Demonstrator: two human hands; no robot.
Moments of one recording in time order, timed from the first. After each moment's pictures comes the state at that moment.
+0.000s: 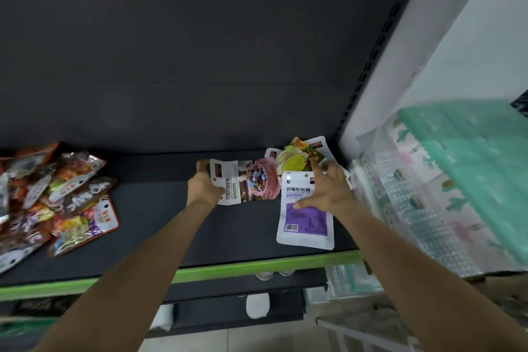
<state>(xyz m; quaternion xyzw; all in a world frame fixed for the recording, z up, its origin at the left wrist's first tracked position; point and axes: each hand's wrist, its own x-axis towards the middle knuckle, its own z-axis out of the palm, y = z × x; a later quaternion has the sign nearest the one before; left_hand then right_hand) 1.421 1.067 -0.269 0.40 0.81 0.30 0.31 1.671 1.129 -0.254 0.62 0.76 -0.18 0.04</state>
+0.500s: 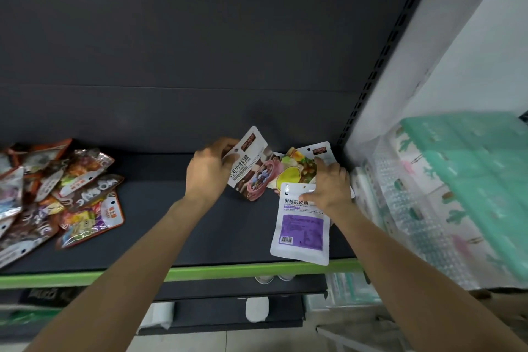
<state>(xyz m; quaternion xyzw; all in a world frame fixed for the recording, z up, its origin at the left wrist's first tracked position) 1.440 1.057 -0.194 0.54 0.73 0.39 0.14 1.663 1.138 -0.250 0.65 0.75 -0.10 0.02</state>
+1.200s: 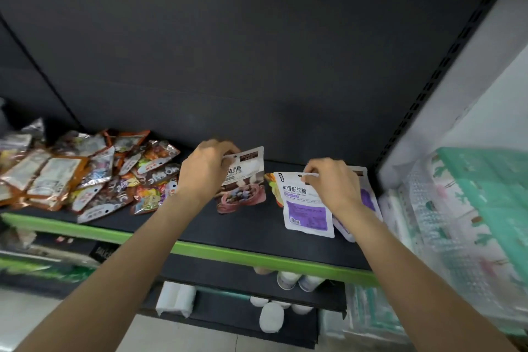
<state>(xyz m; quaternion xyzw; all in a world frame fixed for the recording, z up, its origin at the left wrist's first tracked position) 1.384 0.968 -0.137 0.56 0.77 0.29 0.02 1.595 1.067 -0.140 0.53 0.83 -0.12 -0.11</state>
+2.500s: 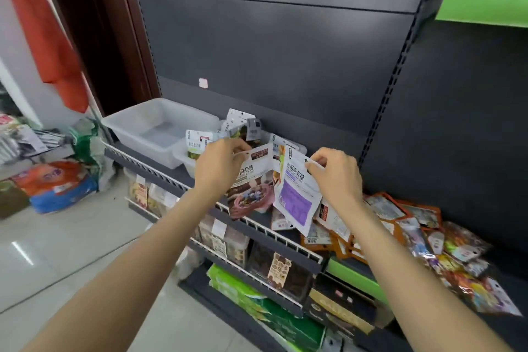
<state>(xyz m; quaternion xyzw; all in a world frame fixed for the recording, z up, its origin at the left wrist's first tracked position) 0.789 0.589 -0.067 0.36 0.86 0.35 -0.06 0.935 0.731 -0.074 0.36 0.86 -0.21 -0.29</state>
